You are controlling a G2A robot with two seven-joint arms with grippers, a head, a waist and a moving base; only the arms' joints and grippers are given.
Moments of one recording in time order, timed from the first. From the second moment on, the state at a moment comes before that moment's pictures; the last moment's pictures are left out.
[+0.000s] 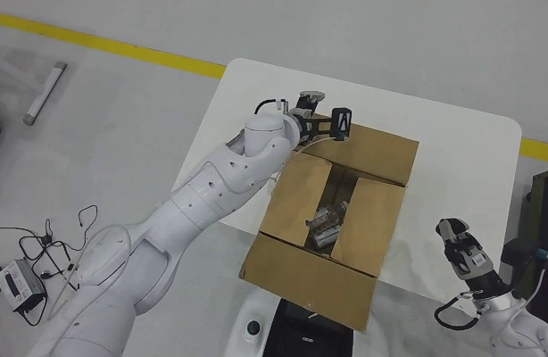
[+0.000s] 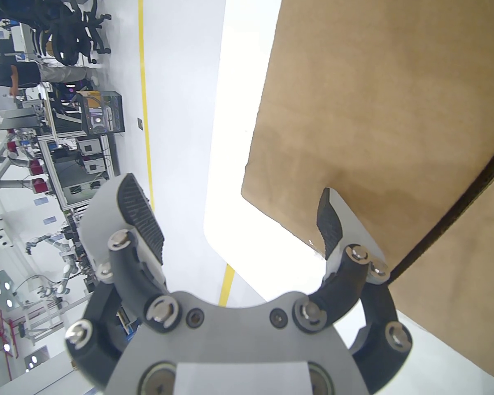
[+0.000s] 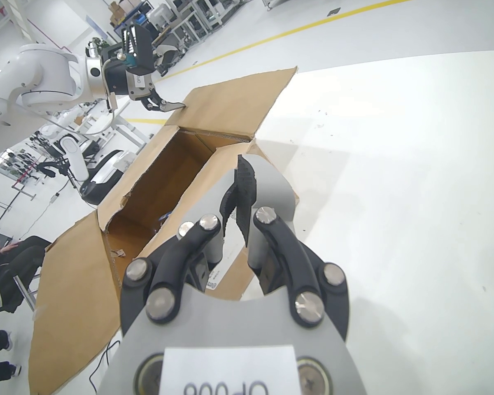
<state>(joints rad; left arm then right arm) 0.43 -1.36 -0.64 -1.13 1.92 -0.51 -0.38 -1.87 -1.10 1.76 -1.82 -0.69 -0.60 -0.03</state>
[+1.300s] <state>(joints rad) 0.89 -1.27 -0.94 -1.84 1.55 -0.79 -0.56 -1.82 -1.11 1.73 -1.82 -0.69 -0.61 0.00</state>
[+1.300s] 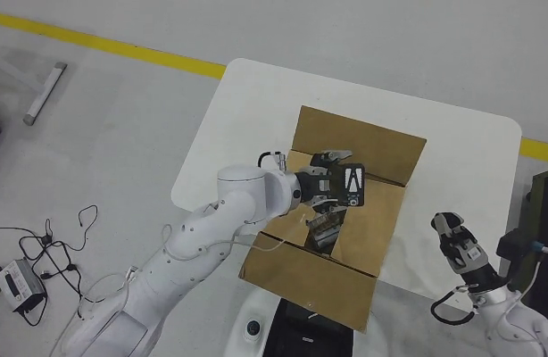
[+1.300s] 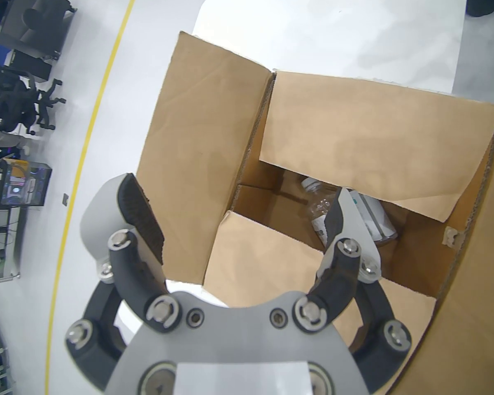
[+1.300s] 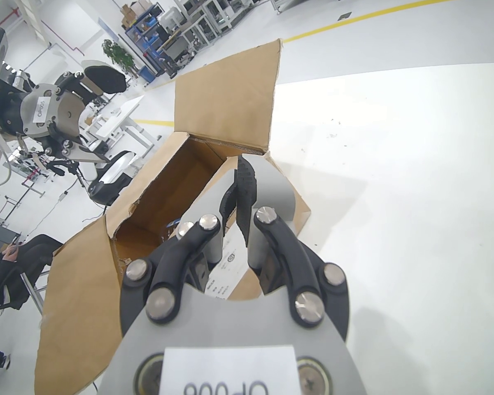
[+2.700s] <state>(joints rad) 1.02 -1.29 -0.84 -1.91 1.48 -0.55 -0.88 -1.84 -1.12 1.74 -1.81 -0.72 -0.62 -0.04</state>
